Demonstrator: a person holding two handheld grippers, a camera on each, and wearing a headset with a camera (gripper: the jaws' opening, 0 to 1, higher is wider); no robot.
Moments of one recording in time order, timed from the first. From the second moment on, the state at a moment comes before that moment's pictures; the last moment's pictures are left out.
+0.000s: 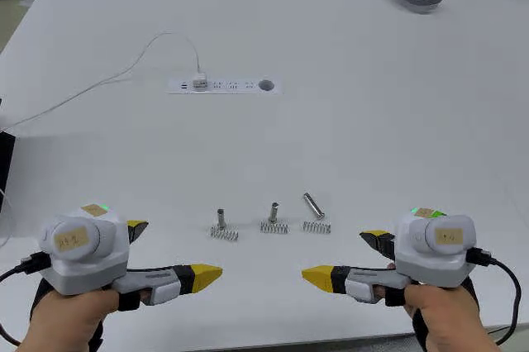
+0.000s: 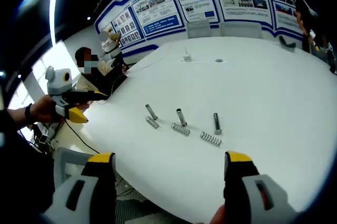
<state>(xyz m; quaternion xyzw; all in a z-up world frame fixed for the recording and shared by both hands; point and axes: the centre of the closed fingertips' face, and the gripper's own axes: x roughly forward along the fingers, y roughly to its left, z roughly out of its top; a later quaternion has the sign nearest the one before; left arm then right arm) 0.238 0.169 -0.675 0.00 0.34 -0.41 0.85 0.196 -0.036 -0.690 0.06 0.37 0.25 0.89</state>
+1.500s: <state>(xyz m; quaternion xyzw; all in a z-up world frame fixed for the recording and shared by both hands) 0.247 0.183 -0.666 0.01 0.34 -0.38 0.86 0.277 -0.058 -0.747 0.02 0.44 0.28 0.85</state>
